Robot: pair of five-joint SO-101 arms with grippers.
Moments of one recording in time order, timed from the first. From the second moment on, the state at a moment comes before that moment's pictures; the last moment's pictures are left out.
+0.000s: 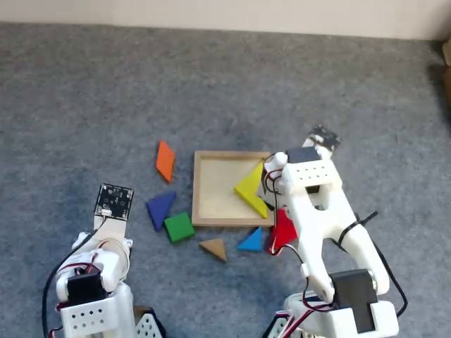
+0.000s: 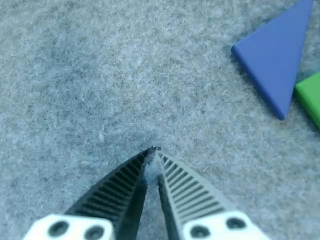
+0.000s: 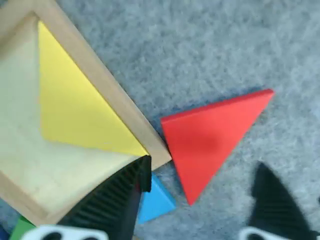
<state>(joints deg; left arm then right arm) -19.0 -103.8 96.0 76.3 -16.3 -16.7 -9.8 32.2 71.6 -43.0</state>
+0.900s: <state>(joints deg) -19.0 -103.8 96.0 76.3 -16.3 -12.0 5.2 33.0 62.1 -49.8</state>
